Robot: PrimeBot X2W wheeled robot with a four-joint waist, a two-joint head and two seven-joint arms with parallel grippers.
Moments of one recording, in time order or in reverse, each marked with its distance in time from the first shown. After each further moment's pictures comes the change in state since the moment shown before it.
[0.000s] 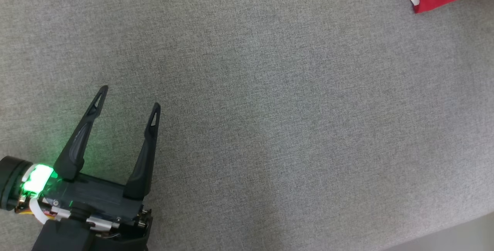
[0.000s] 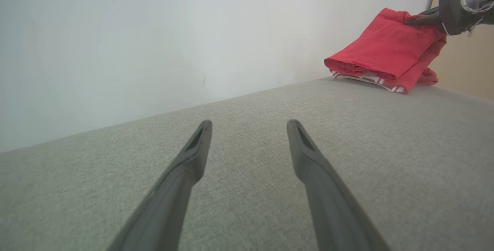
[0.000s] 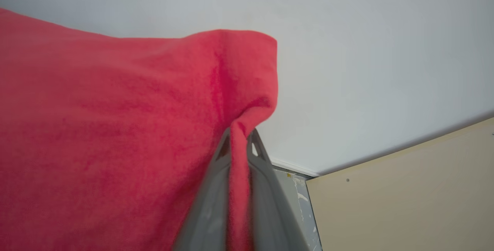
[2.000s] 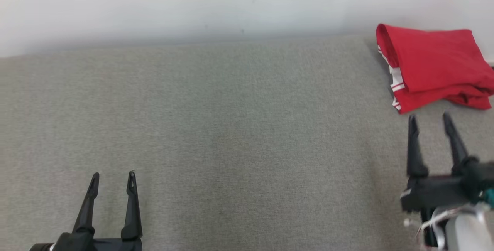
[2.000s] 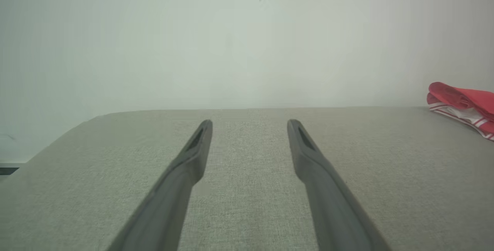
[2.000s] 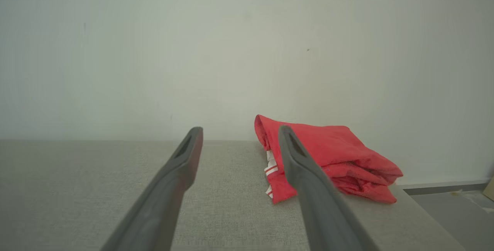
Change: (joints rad) left arm 0.205 -0.231 0.190 0.377 -0.094 0.016 0.000; right arm 1.182 0.541 -0.634 -0.852 -0.106 0.000 -0.105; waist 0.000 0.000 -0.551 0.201
